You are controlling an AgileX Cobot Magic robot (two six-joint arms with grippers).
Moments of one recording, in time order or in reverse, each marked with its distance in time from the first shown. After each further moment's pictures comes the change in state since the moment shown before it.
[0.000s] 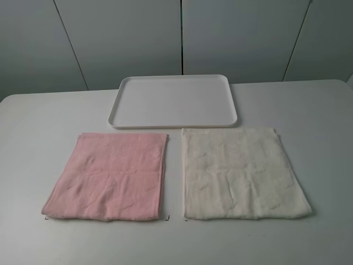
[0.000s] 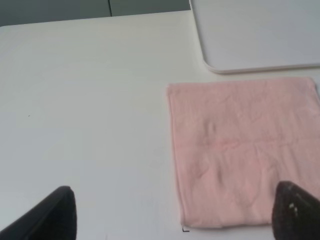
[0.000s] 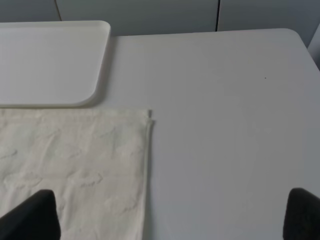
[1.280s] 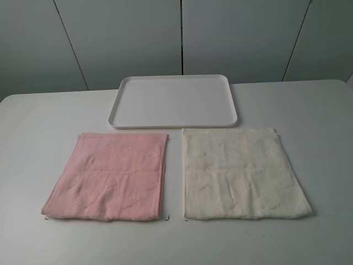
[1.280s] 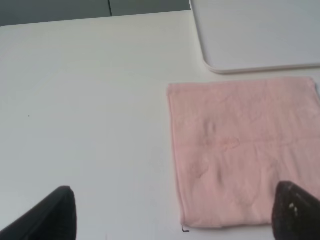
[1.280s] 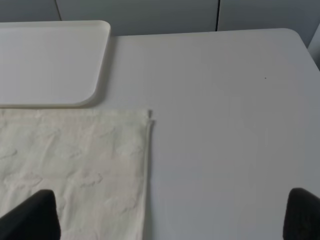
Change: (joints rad) left arm 0.000 0.000 0.000 0.000 0.000 0.000; right arm 0.000 0.000 0.000 0.000 0.000 0.000
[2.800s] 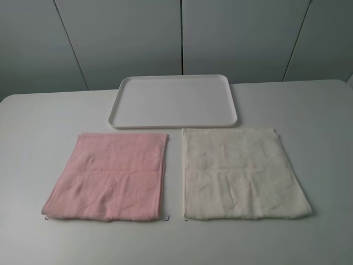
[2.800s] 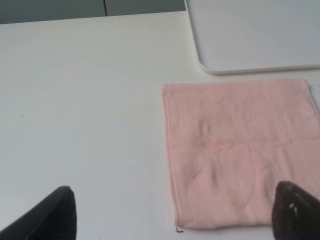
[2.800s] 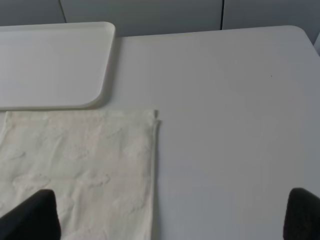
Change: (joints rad) left arm 0.000 0.000 0.000 -0.012 0.000 -0.006; right arm 0.000 0.000 0.000 0.015 0.000 0.016
